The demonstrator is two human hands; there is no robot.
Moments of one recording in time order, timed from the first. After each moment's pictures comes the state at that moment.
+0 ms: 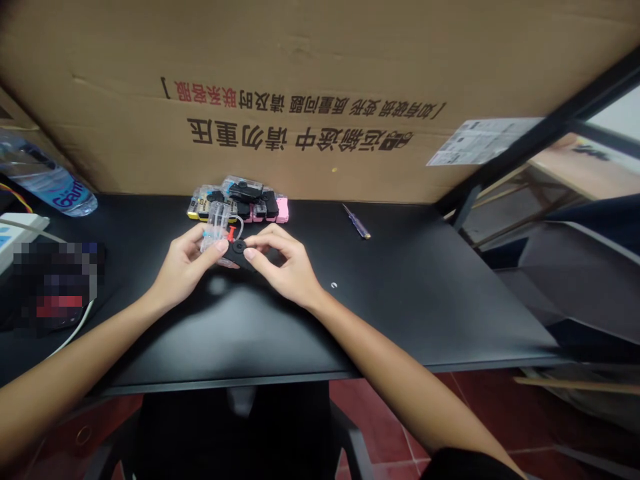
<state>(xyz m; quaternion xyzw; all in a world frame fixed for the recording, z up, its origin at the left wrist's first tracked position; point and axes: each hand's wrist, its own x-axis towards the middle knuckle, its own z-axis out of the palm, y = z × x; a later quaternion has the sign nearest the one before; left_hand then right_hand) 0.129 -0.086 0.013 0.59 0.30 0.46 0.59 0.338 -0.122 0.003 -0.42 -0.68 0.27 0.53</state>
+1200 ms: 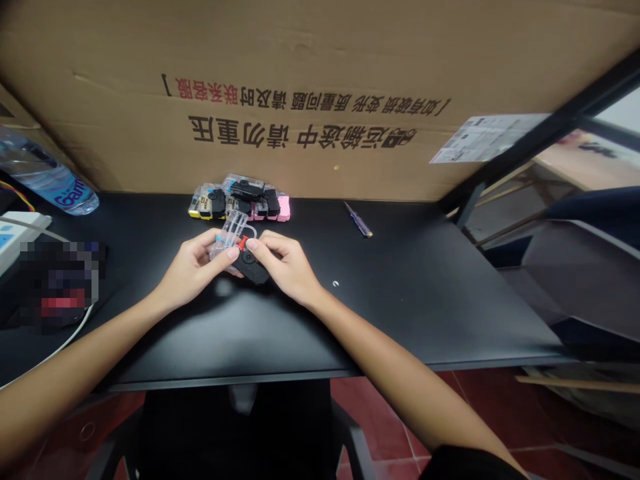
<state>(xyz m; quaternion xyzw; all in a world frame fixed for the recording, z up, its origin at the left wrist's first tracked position) 0.129 -0.091 0.011 0.62 0.30 0.40 0.61 0.333 -0.121 0.008 -0.46 -0.65 0.35 0.49</state>
